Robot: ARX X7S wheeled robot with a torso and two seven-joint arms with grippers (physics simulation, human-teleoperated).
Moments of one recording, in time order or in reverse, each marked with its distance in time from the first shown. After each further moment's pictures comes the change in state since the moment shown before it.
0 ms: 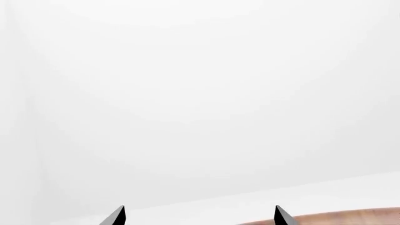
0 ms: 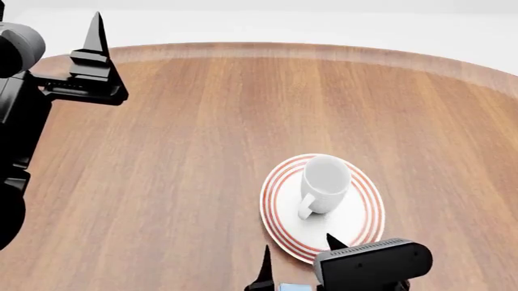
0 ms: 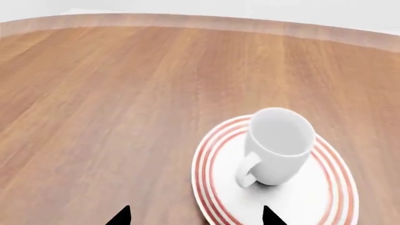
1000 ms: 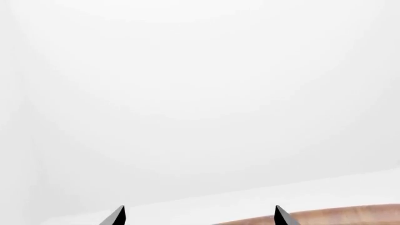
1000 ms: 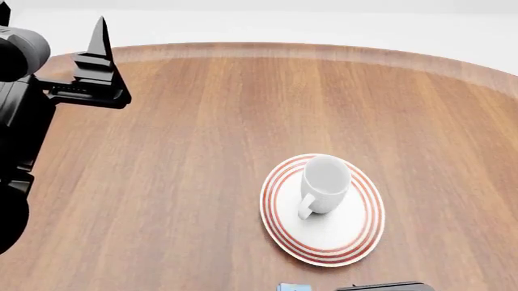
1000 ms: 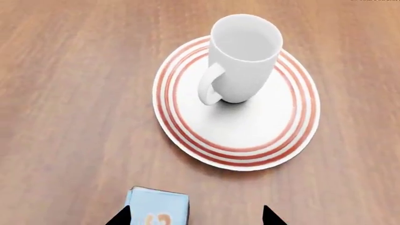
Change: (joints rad) left arm 0.018 0.005 -0.007 0.001 0.000 0.001 0.001; right arm -0.317 -0.075 0.261 0.000 0.023 0.215 0.000
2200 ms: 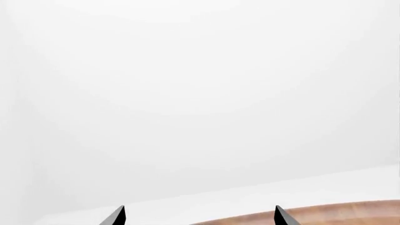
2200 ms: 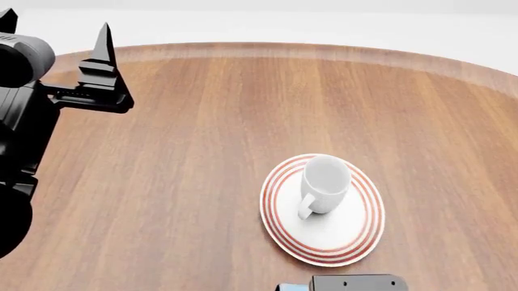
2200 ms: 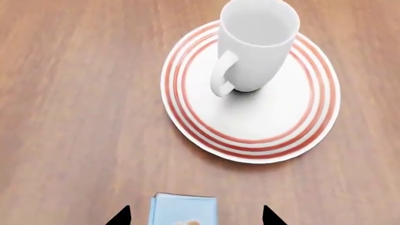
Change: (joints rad) left arm 0.031 0.003 -0.007 -0.008 0.008 0.016 0.014; right arm -0.001 -0.219 0.012 0.081 -0.114 0.108 0.000
